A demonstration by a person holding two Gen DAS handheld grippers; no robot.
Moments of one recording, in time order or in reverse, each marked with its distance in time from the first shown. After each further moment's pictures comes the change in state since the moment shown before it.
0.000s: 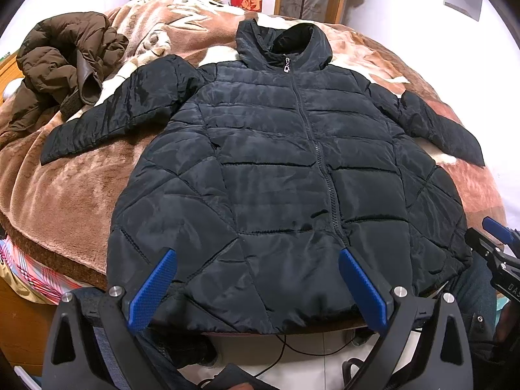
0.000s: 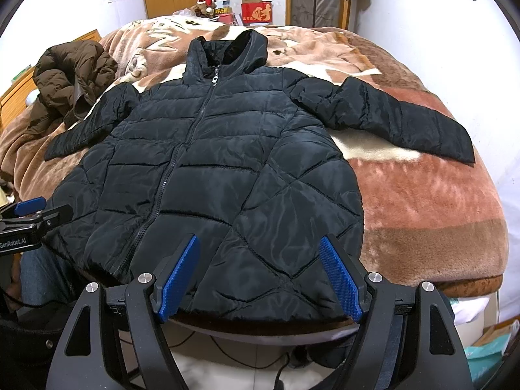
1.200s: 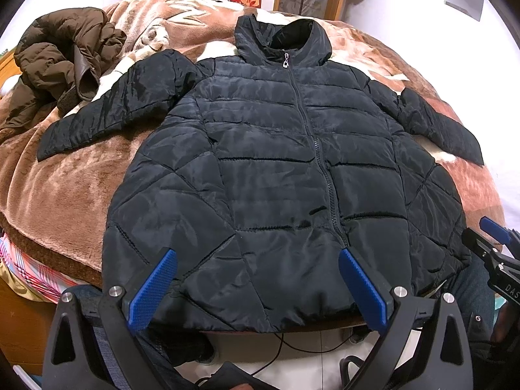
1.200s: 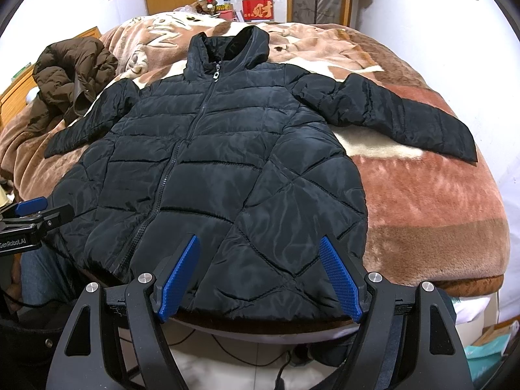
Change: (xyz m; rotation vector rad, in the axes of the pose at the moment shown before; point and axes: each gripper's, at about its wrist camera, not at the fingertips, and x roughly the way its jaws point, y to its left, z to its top) left arm 0.004 -0.005 -0.005 -0.004 0.008 -0.006; right arm 0.003 0.003 -0.003 0.000 0.009 0.000
